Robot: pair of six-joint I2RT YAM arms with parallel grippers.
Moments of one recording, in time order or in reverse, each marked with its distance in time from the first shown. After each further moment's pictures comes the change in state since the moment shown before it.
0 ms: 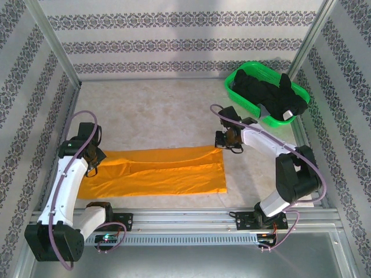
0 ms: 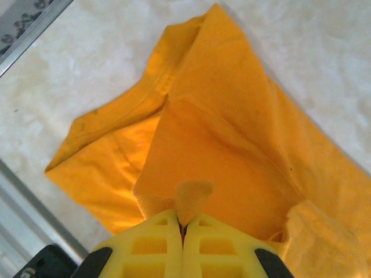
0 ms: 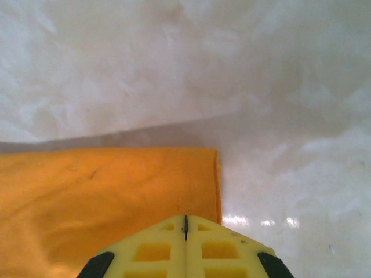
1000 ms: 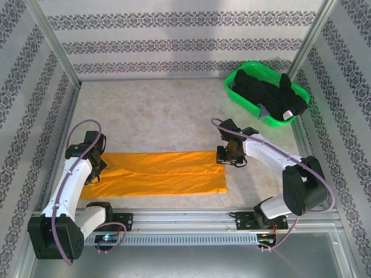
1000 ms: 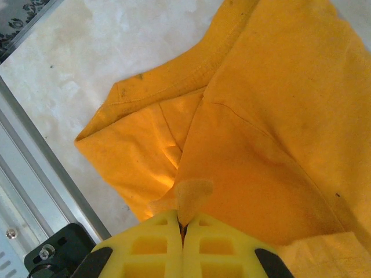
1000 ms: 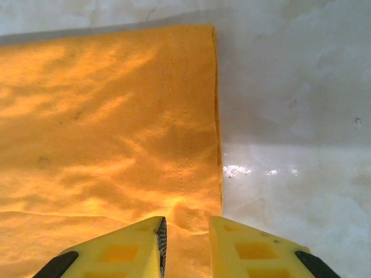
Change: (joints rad) left arm 0.000 0.036 -0.130 0.007 -0.069 -0.119; right arm 0.071 -0.117 -0.119 -0.131 -0.058 0.069
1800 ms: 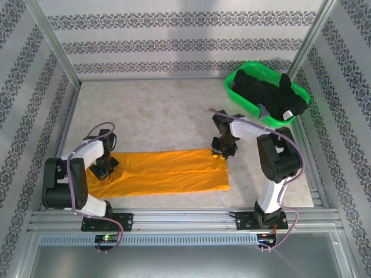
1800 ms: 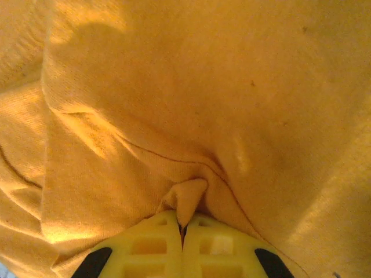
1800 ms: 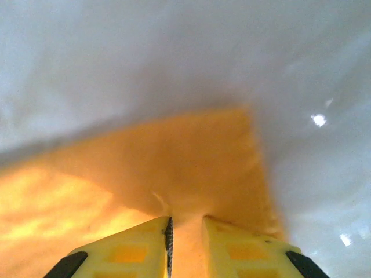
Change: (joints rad) left arm -0.001 0.458 -0.044 0.303 0.209 0.001; right arm -0.106 0.410 0.261 -0.037 -0.074 0.160
